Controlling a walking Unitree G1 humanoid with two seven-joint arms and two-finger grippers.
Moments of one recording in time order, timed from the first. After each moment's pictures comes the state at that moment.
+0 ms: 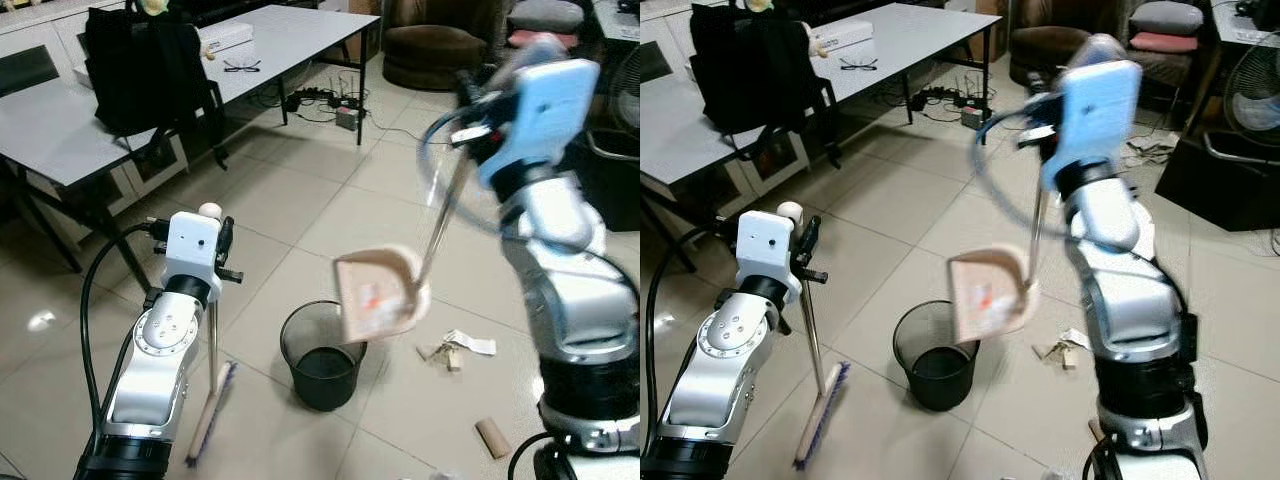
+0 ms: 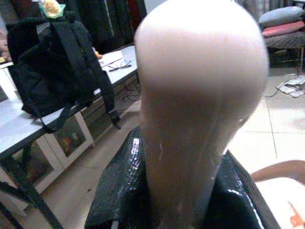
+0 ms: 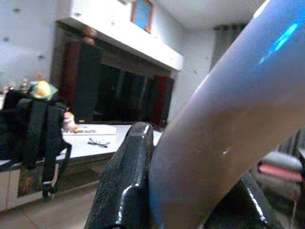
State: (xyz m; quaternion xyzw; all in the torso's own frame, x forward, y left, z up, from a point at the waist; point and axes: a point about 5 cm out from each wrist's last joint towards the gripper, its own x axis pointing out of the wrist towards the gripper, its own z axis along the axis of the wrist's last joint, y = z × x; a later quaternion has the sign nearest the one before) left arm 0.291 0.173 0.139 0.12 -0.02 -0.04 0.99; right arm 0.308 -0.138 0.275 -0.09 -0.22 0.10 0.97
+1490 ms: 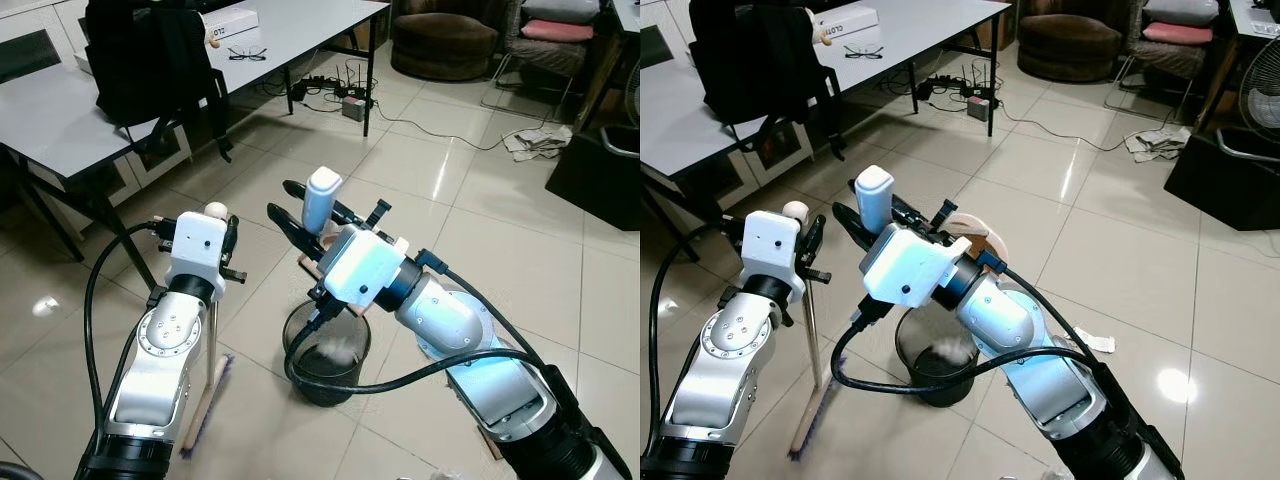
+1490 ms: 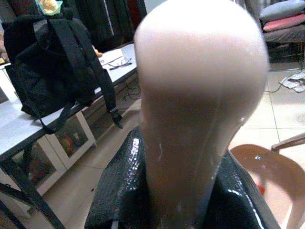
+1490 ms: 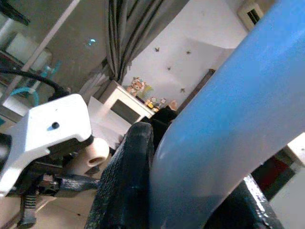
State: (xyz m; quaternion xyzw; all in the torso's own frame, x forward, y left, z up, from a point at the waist) left arm 0.291 0.169 0.141 0.13 -0.04 -0.05 0.99; right arm 0.247 -0.036 0.221 -0.25 -0.31 0.37 0.84
